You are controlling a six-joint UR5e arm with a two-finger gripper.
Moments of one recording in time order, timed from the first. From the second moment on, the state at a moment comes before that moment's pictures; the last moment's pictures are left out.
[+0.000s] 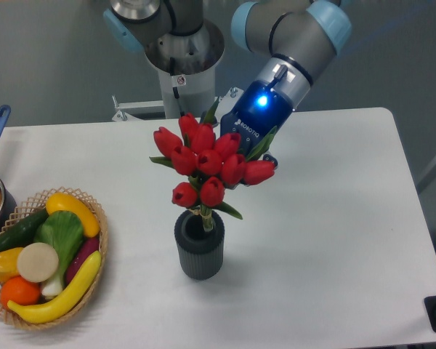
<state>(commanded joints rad) 2.72 -1.70 -1.77 -0.80 0.39 0.95</state>
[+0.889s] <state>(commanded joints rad) 2.80 -1.72 -1.64 -0.80 0.36 0.83</state>
